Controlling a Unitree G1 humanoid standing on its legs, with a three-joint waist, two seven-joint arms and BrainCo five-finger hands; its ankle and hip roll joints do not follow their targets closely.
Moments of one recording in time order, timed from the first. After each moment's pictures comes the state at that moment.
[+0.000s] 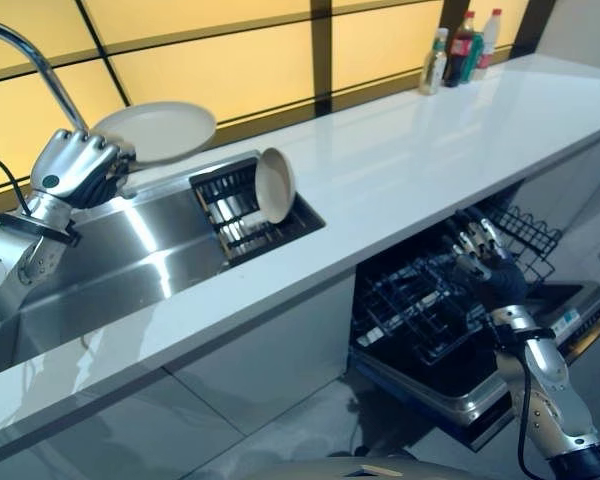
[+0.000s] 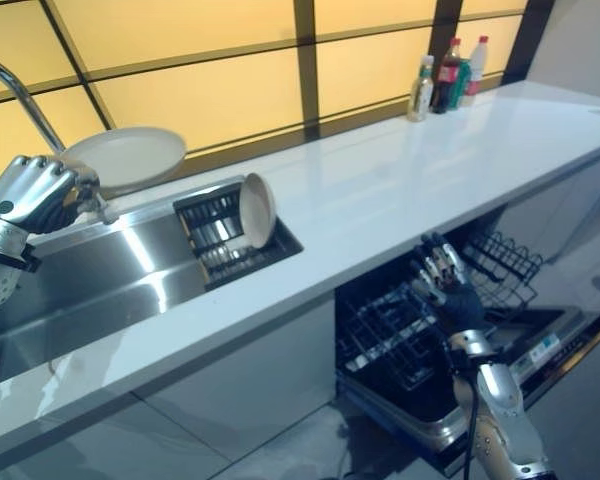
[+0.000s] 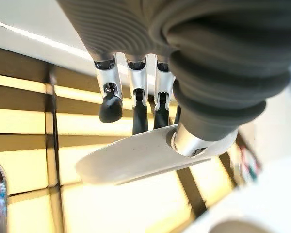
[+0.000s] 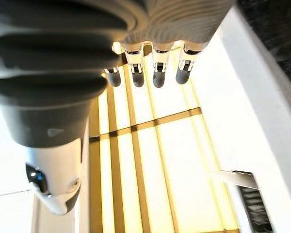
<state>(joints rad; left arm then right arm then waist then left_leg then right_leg) -0.36 1.13 -0.15 0.26 0.49 -0.38 0.52 0.14 -0.55 0.09 -0.12 0.77 -0.35 0.01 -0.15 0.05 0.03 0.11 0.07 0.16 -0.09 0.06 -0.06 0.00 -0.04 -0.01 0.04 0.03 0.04</state>
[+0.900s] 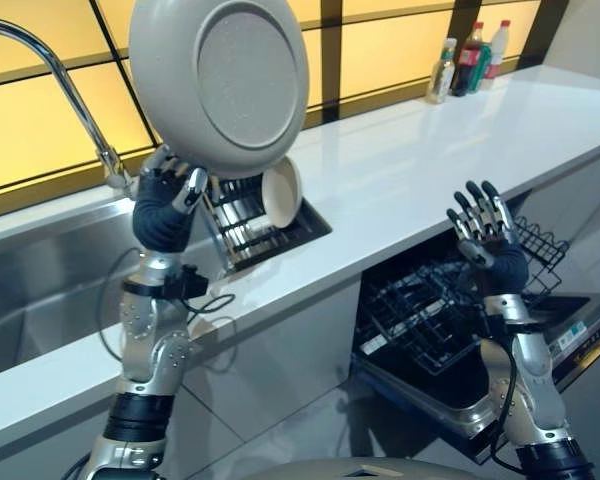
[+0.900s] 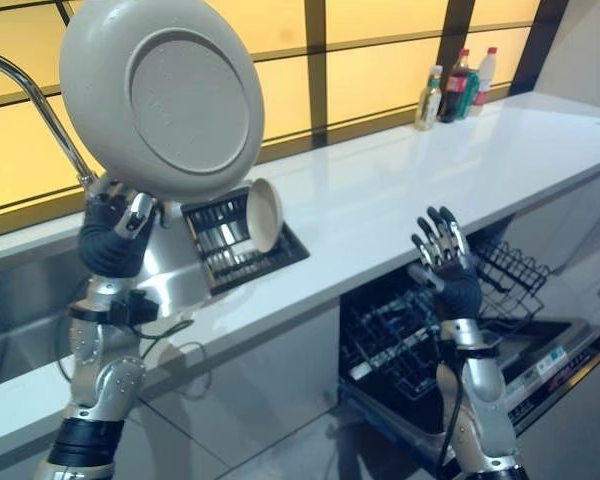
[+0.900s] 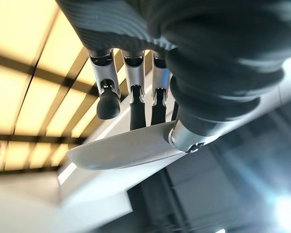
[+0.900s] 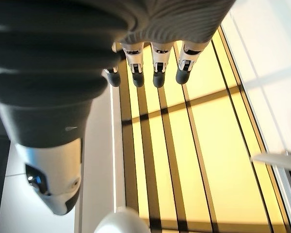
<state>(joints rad) -0.14 0.28 -0.07 -0.18 -0.89 -0.38 -0.34 0.07 -0.40 0.07 -0.19 0.69 -0.33 0.10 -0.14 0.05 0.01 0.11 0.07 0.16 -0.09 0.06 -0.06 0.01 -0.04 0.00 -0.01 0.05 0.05</state>
